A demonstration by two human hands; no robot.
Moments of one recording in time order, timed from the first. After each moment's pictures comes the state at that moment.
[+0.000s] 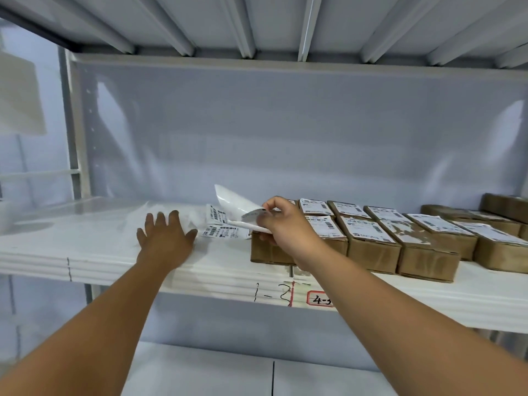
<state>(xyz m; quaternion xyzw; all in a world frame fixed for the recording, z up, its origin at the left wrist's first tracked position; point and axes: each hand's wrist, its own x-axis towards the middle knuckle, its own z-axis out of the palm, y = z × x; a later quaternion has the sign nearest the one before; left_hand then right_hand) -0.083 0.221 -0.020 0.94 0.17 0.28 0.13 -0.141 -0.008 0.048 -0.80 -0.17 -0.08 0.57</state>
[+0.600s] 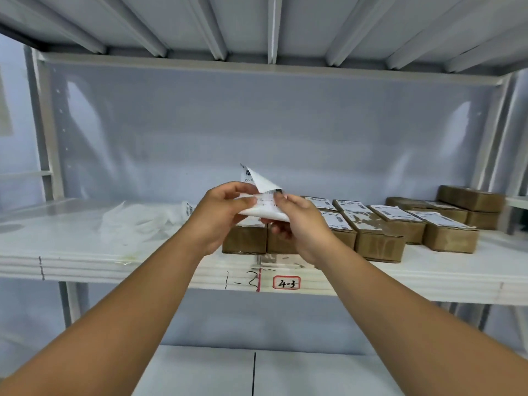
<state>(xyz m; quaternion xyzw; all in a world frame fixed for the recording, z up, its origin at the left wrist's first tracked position) -0.172 0.075 0.059 0.65 -0.18 0.14 0.72 -0.173 -0.072 0.053 -0.68 -0.14 -0.05 0.72</state>
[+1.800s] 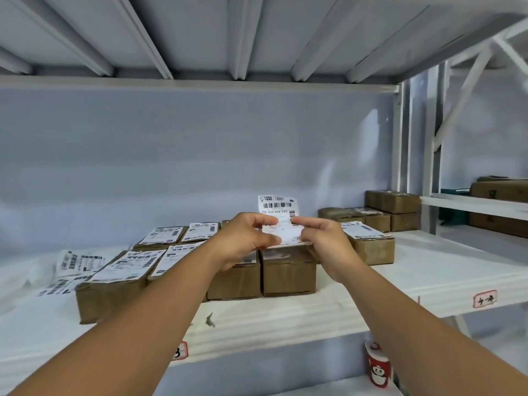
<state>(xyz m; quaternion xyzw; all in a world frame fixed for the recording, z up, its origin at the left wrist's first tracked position) -0.079 -0.124 0.067 0.80 -0.25 0.01 0.54 -0.103 -0.289 0.040 -0.69 -0.04 -0.20 0.69</state>
